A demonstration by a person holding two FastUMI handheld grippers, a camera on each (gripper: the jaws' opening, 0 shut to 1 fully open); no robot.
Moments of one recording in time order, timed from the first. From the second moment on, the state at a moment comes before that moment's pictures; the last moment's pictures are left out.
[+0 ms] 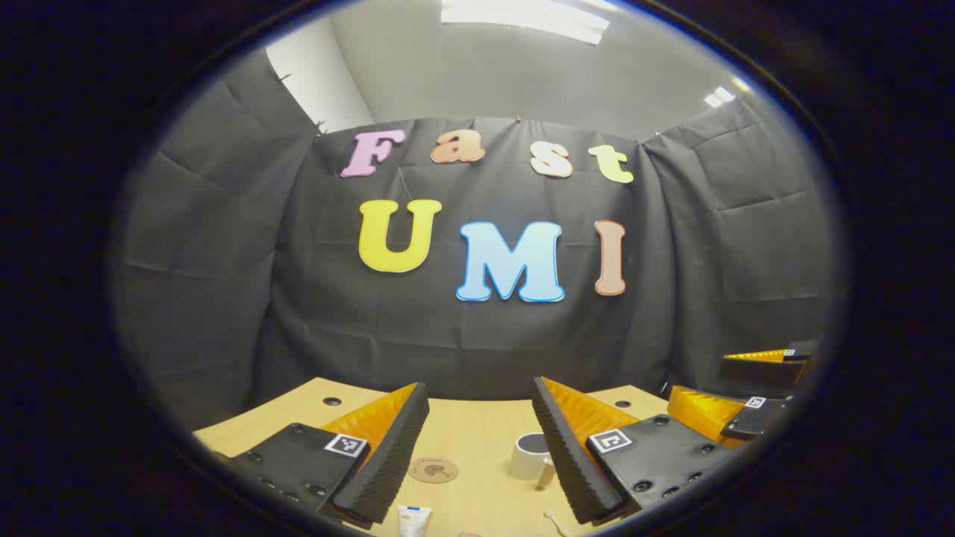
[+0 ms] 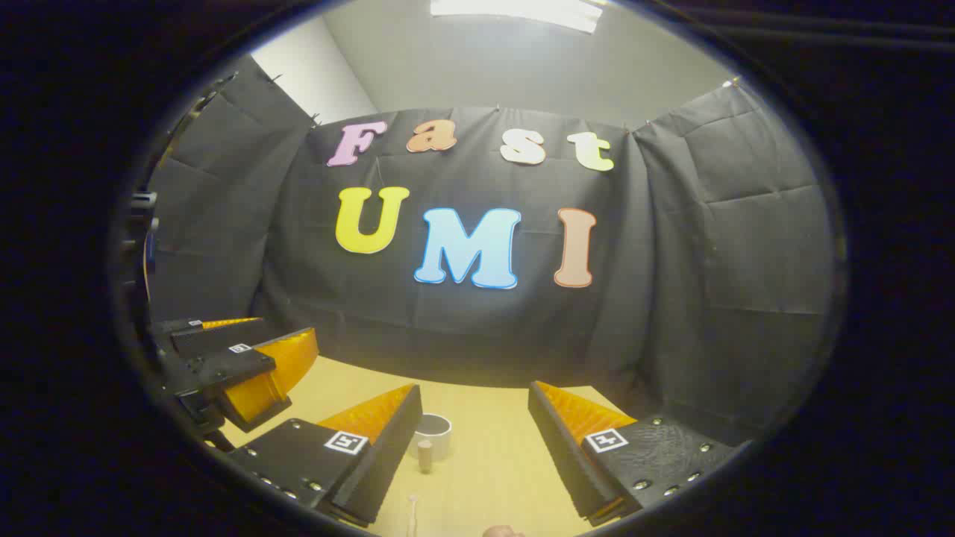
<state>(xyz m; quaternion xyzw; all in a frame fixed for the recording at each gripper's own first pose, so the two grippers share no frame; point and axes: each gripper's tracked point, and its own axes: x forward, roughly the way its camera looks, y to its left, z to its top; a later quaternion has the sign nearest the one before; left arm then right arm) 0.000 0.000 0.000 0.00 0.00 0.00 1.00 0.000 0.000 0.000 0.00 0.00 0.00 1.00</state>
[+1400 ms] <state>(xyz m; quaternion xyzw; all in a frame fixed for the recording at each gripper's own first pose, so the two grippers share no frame) 0.008 0.032 -0.048 0.03 0.08 0.01 1.00 0.013 0.030 -0.051 0.02 0.11 0.04 0.99</state>
